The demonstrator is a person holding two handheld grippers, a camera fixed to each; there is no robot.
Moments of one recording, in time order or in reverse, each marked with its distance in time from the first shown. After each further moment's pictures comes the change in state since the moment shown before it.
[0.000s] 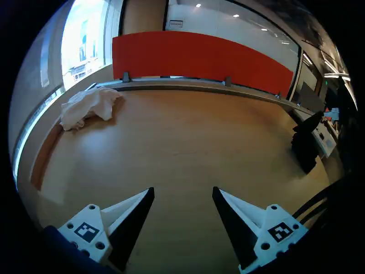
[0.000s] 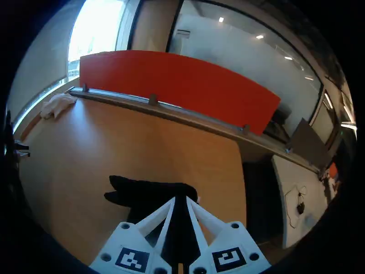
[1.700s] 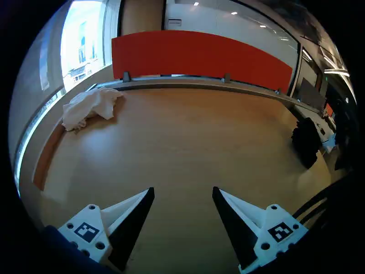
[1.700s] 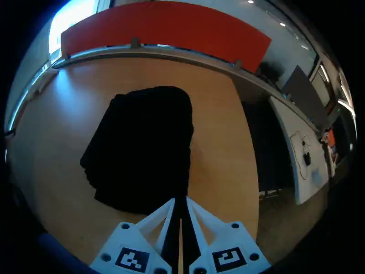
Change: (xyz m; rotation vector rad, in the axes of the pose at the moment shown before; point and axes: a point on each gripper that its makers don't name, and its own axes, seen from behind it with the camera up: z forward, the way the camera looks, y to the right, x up) left arm -0.009 0.002 -0.010 0.017 -0.013 0.023; right arm -0.185 0.010 0.018 -0.053 -0.320 0.105
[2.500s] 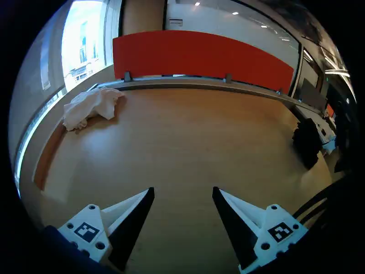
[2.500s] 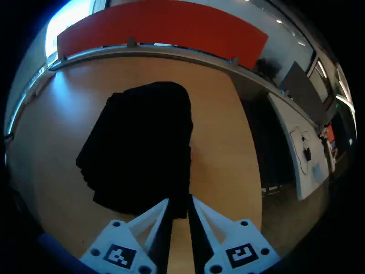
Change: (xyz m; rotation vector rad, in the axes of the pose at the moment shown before) left arm 0.002 0.000 0.001 0.005 0.001 -0.006; right arm -0.003 -0.003 0.004 -0.012 0.002 0.027
